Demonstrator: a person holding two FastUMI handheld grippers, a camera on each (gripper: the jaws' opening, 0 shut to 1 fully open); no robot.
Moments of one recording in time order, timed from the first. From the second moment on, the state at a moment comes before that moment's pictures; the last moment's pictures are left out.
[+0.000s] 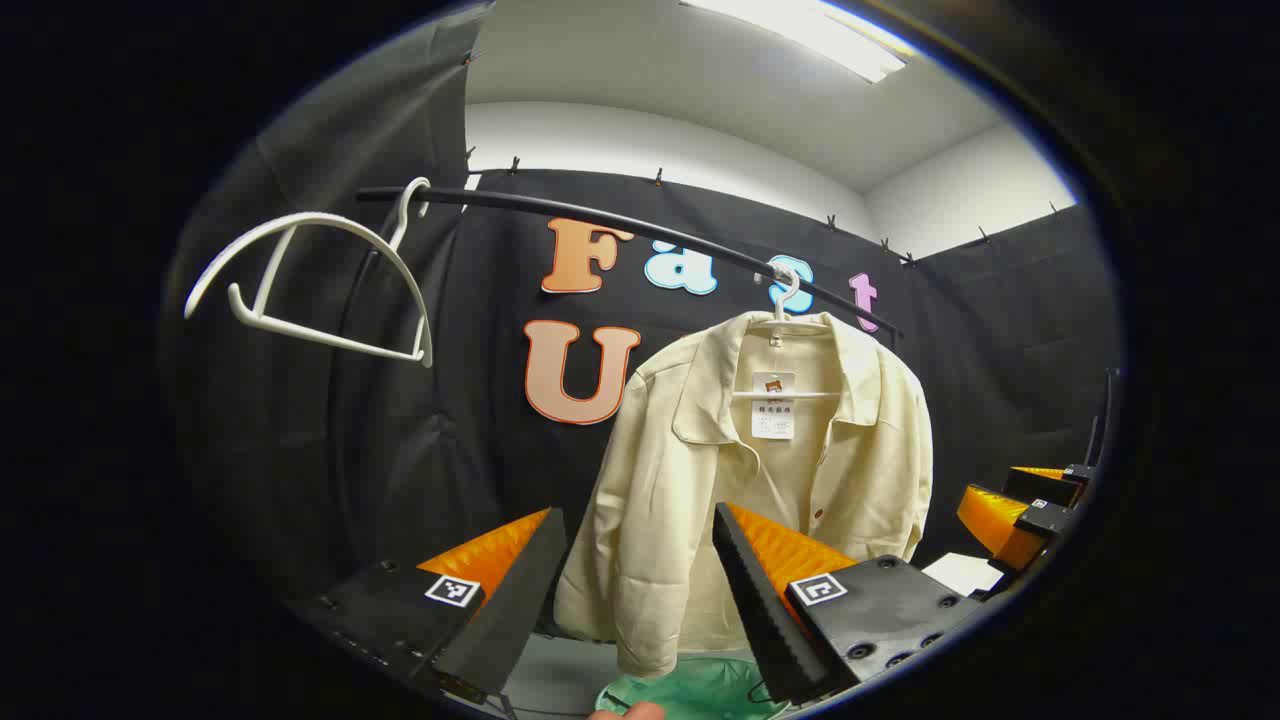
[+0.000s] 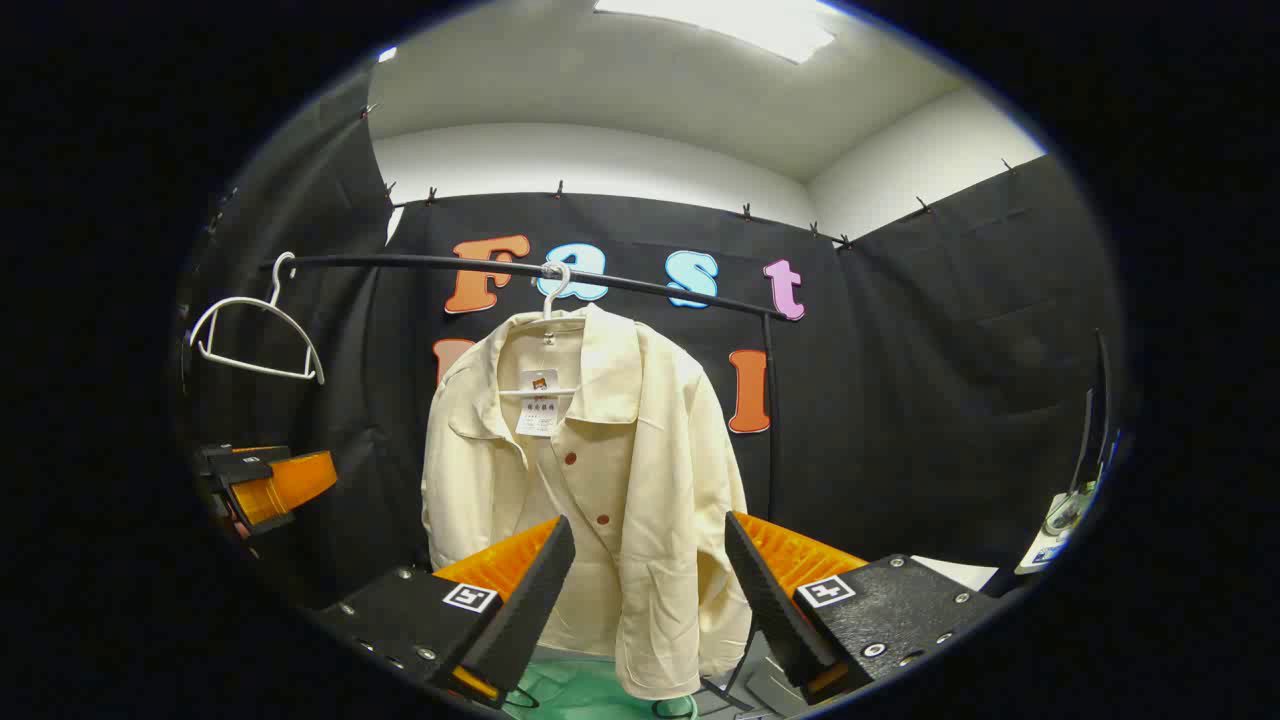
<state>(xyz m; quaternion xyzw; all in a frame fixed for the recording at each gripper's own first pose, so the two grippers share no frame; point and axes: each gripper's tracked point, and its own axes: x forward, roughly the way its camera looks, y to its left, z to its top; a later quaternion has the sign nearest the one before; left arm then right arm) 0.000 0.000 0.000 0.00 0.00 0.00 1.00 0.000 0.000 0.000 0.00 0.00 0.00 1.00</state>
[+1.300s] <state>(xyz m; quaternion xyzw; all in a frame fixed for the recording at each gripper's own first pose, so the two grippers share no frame) 0.007 -0.001 0.003 -0.02 0.00 -0.03 1.00 0.026 0.041 0.005 0.00 -0.01 0.03 1.00</state>
